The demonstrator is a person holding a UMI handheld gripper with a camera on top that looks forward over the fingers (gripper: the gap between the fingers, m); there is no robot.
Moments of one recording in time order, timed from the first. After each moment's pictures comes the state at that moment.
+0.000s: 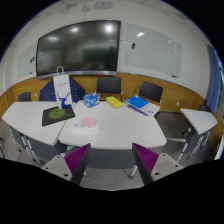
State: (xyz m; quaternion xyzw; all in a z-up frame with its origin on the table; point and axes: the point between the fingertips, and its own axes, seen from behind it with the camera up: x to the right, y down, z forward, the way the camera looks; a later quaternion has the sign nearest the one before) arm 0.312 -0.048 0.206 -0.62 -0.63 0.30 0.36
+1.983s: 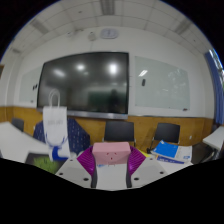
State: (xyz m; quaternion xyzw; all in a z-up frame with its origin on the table) arm -0.055 -0.164 0.203 -0.50 -0.54 0.47 0.49
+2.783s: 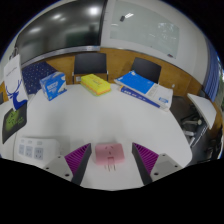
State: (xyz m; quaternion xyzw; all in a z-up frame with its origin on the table) arm 0.016 0.028 -0.002 -0.69 -0.61 0.20 0.33
